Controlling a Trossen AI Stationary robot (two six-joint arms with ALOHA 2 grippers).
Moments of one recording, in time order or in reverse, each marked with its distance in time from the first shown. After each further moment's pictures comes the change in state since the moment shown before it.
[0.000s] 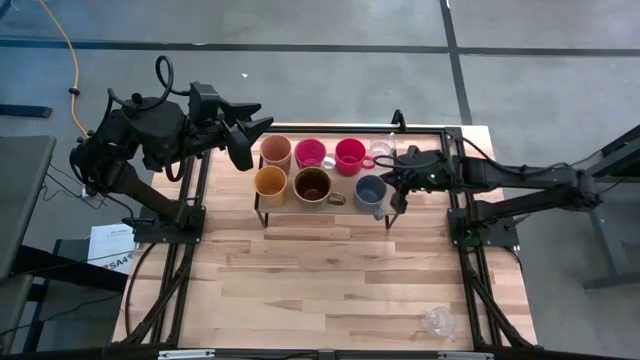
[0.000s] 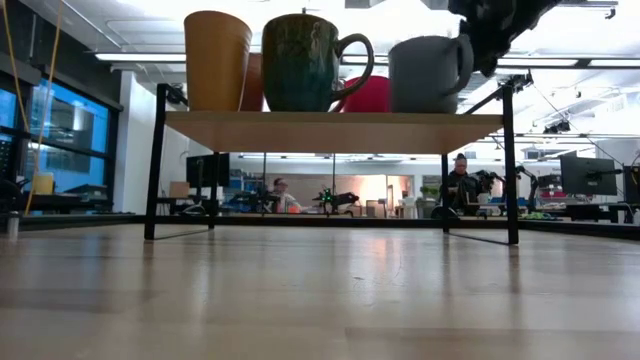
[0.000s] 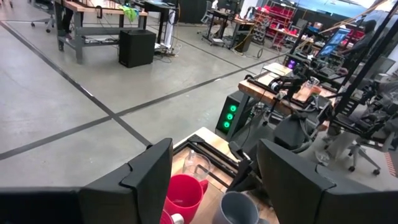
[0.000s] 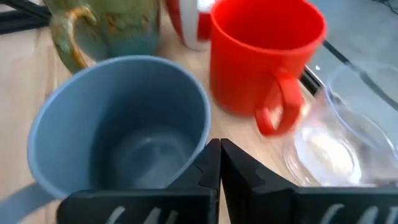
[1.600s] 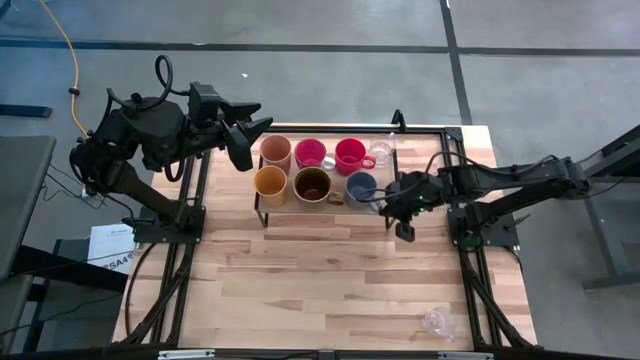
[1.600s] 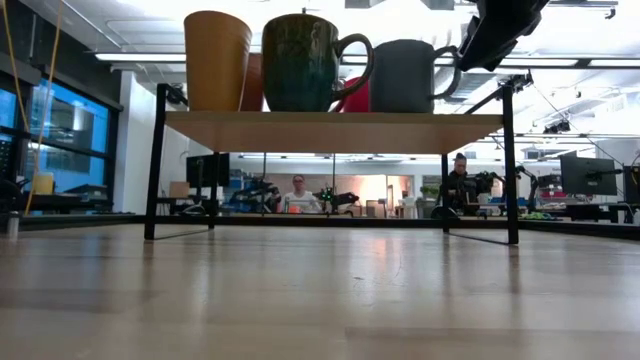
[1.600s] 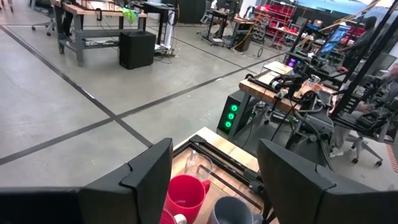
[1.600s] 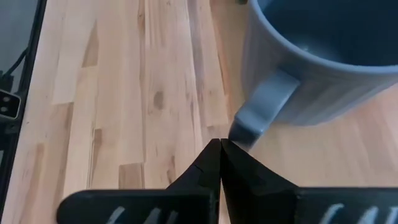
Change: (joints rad) left arm 0.000 -0.002 0.000 0.000 0.000 0.021; right arm 0.194 0.135 0.138 -0.241 -0.188 0.070
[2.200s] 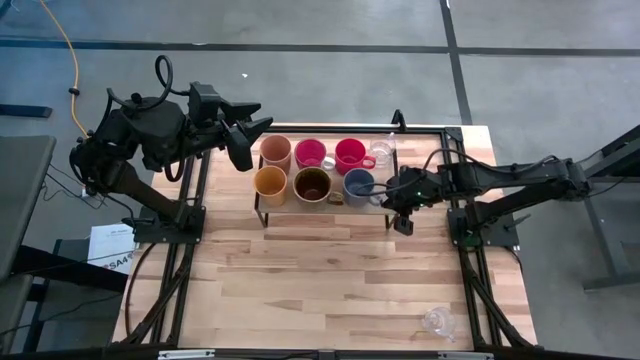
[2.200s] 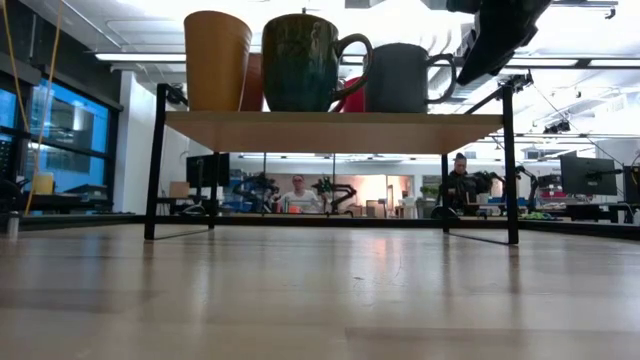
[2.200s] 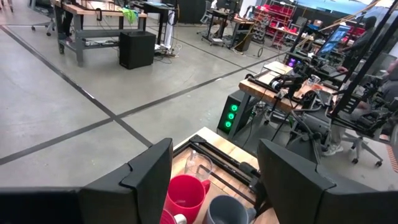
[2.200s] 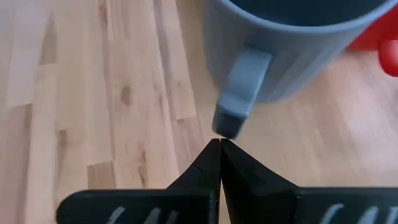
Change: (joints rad) left arm 0.000 0.000 0.000 0.000 0.000 0.000; right arm -0.040 -0.001 0.000 -0.047 0.066 0.000
